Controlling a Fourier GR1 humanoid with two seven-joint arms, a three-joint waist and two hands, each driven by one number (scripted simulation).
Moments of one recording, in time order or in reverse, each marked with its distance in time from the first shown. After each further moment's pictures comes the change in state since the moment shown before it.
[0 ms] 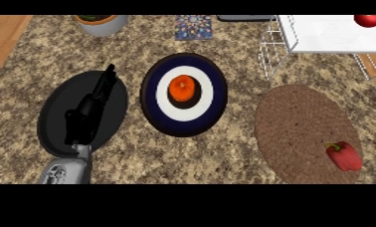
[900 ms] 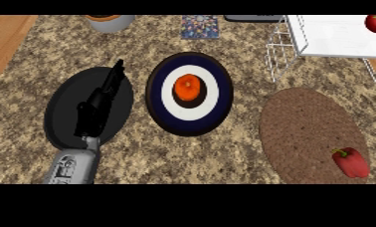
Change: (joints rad) left arm -0.061 -0.015 -0.012 0.062 -0.010 0.001 -0.017; right arm -0.453 0.371 0.358 0.090 0.235 -0.443 -0.209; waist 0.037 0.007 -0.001
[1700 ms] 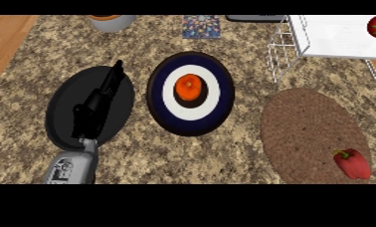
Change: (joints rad) left arm 0.016 0.005 -0.005 -0.033 0.012 -0.016 0.013; right arm 0.056 0.087 0.123 0.160 0.266 -0.112 -0.068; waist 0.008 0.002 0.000
